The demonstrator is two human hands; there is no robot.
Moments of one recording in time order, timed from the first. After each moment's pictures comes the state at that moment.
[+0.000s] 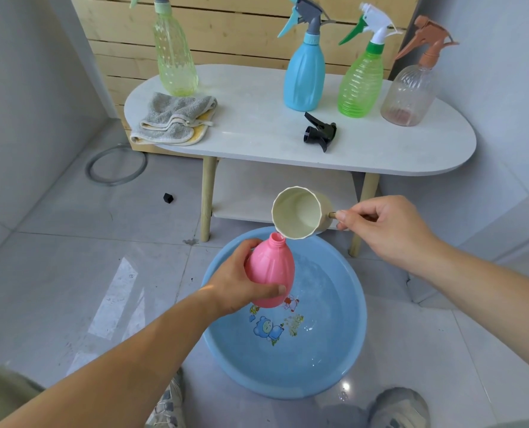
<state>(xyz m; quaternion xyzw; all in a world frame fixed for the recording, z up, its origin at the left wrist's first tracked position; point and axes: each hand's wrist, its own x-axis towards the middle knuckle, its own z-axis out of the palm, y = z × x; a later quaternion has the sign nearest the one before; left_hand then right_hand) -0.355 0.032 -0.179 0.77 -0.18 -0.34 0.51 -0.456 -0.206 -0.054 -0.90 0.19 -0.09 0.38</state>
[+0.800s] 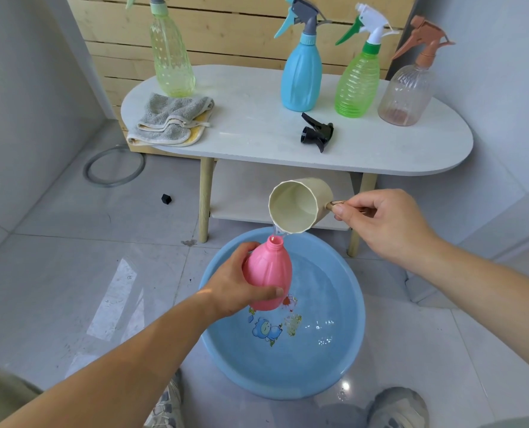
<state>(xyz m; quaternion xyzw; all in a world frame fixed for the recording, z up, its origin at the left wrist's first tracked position) -0.356 0.032 -0.181 0.76 -0.18 -0.34 0.52 -0.451 -0.210 -0.057 -0.90 0.15 -0.15 0.37</state>
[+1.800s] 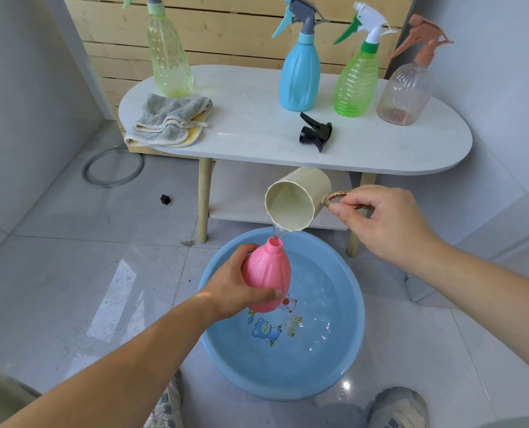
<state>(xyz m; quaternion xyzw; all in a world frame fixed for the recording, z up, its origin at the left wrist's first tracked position) -0.356 0.033 -0.183 0.77 -0.18 -0.34 0.51 -0.450 -0.209 -0.057 -0.92 0.10 -0.19 0.32</state>
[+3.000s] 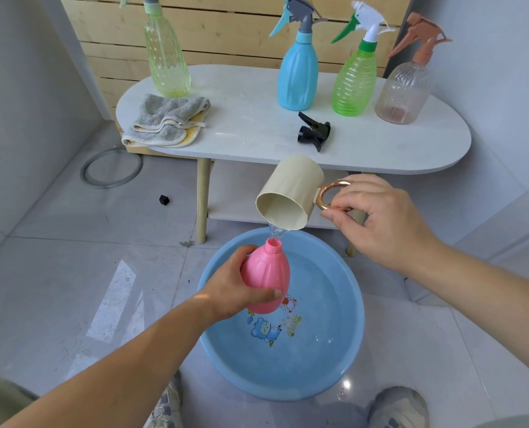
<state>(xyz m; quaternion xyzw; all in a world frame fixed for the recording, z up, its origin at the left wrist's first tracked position) -0.355 0.031 -0.188 0.77 -0.18 -0.35 0.51 -0.447 -0.210 -0.059 -0.94 -0.02 -0.26 0.20</state>
